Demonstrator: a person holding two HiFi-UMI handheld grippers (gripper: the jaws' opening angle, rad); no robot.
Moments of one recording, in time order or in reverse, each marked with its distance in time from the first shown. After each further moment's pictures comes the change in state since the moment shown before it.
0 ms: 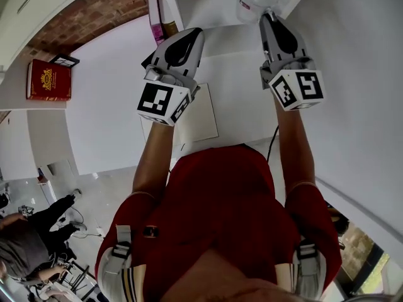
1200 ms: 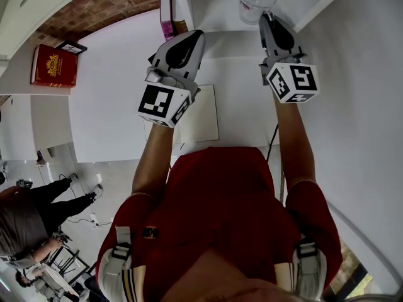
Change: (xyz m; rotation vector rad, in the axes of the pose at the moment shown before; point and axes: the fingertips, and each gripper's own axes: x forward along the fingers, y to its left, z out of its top) left arm -0.005 0.020 -0.015 0.014 0.049 0.089; right arm 0.042 -0.009 -0.052 0.008 0.077 0.042
